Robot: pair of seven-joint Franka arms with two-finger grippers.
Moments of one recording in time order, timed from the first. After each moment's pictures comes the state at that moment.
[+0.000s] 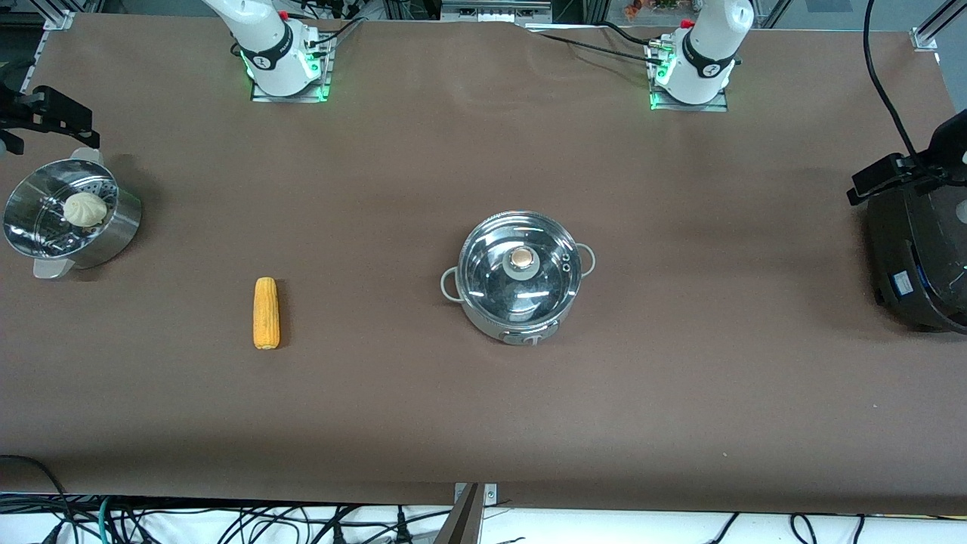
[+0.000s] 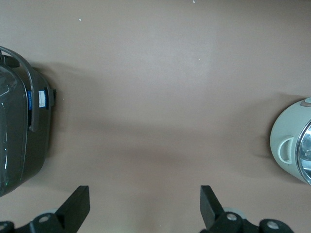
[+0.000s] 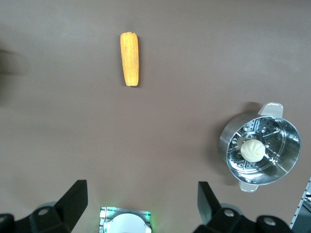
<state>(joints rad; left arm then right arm) -0.07 0.07 0.12 -1.49 0.00 1.49 -0.11 -0.02 0.04 0.02 -1.41 -0.05 1.35 -0.15</state>
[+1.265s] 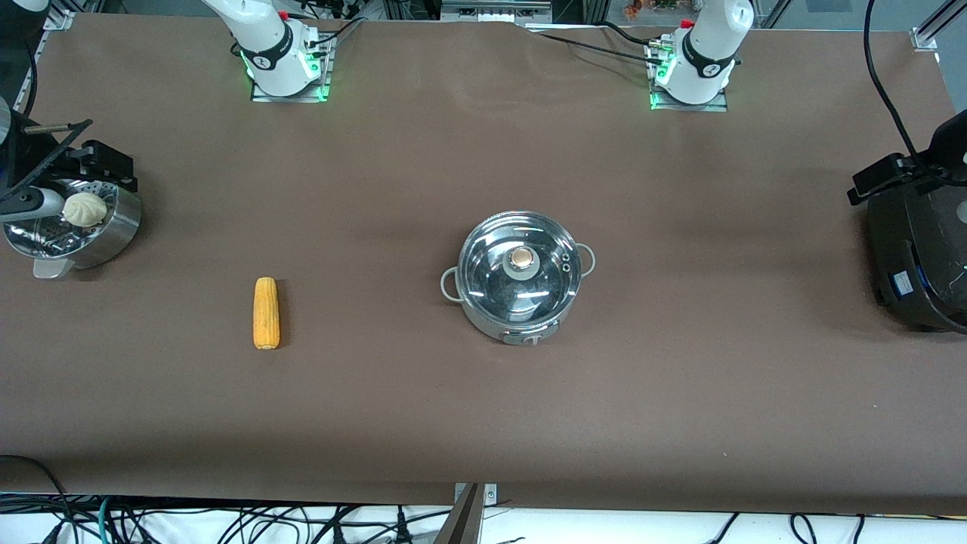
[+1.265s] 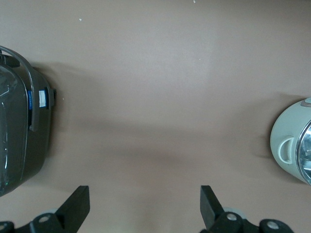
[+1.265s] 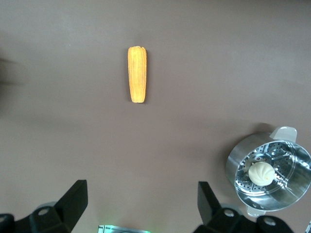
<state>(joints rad) -0.07 0.07 0.12 -1.49 0.00 1.49 -0.11 0.02 0.14 0.03 -1.41 -0.05 1.45 -0.14</state>
